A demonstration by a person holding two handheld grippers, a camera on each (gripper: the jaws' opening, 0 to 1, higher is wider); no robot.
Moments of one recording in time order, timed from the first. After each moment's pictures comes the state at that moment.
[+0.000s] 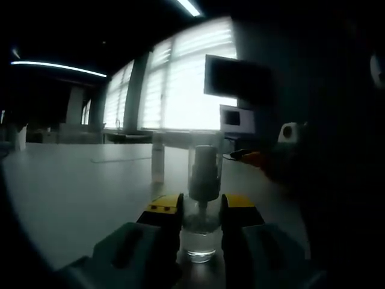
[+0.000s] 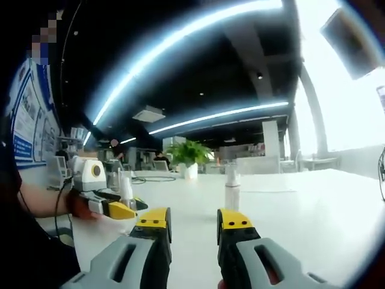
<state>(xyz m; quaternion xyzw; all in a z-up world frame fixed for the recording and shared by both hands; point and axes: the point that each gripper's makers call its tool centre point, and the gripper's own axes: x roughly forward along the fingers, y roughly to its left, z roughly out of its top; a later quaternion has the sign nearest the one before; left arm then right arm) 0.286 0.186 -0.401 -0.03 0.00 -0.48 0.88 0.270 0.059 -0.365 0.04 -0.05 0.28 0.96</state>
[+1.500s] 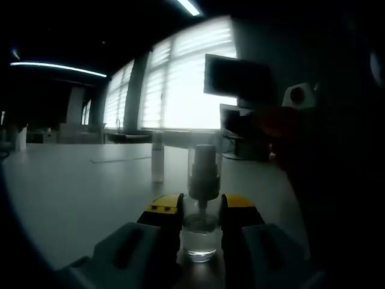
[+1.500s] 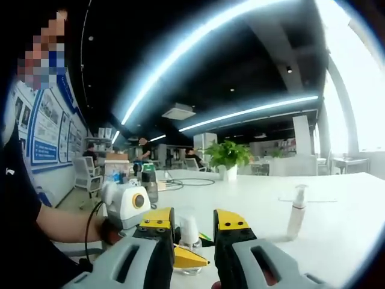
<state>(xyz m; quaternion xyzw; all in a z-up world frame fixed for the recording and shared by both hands) 0.283 0.184 -0.401 -0.02 0.00 -0.48 0.88 0.253 0.175 -0.326 0.02 -0.03 0.39 0.92</state>
